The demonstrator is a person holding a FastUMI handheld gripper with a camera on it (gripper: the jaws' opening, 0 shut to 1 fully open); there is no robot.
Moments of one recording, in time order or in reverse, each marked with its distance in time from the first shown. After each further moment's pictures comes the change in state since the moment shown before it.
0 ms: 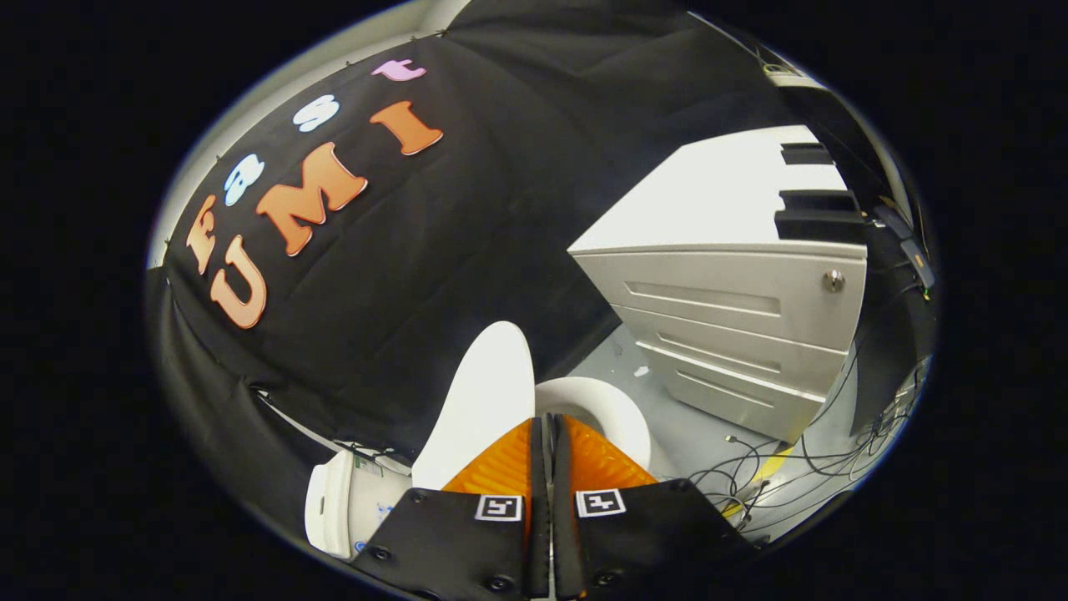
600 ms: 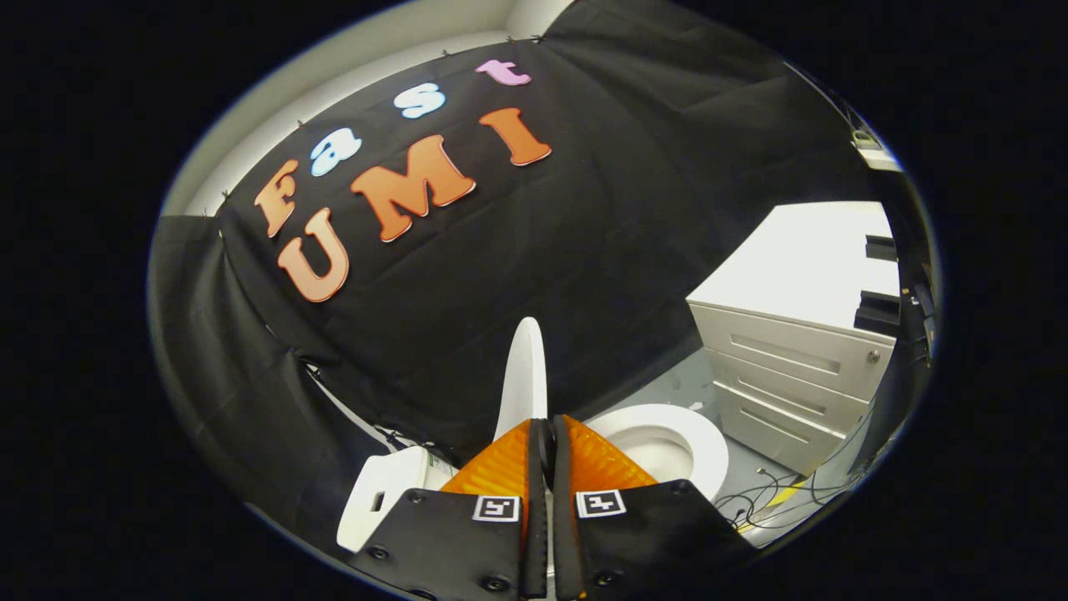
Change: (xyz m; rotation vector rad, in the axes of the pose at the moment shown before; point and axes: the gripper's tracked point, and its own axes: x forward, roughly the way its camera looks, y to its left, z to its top) arm -0.056 0.168 0.008 -0.193 -0.049 0.173
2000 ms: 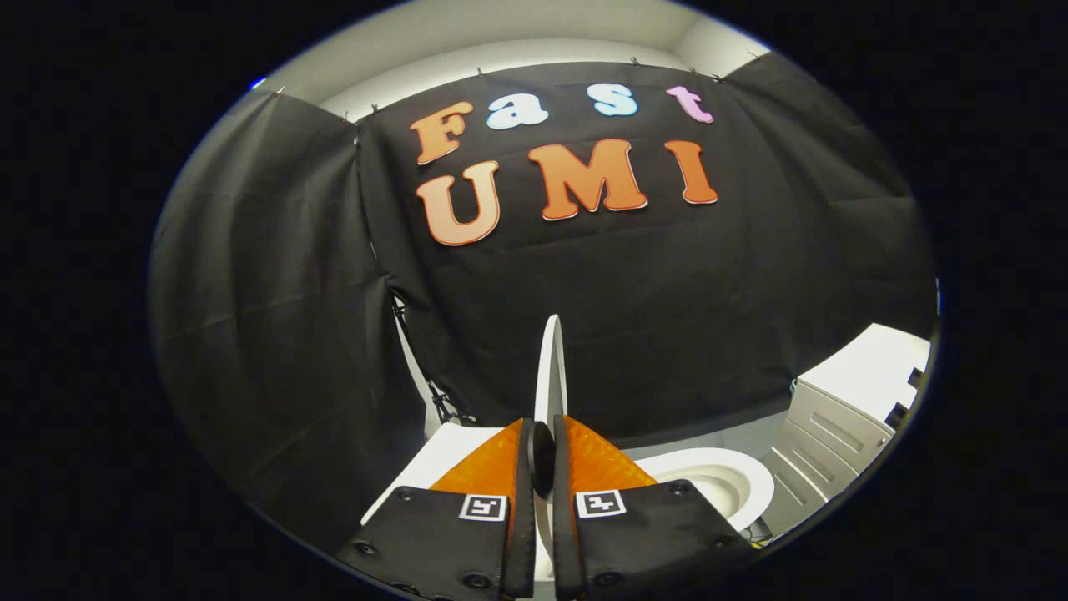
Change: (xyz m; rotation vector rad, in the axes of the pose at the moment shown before) arm -0.032 0.259 -0.056 -0.398 -0.027 0.242
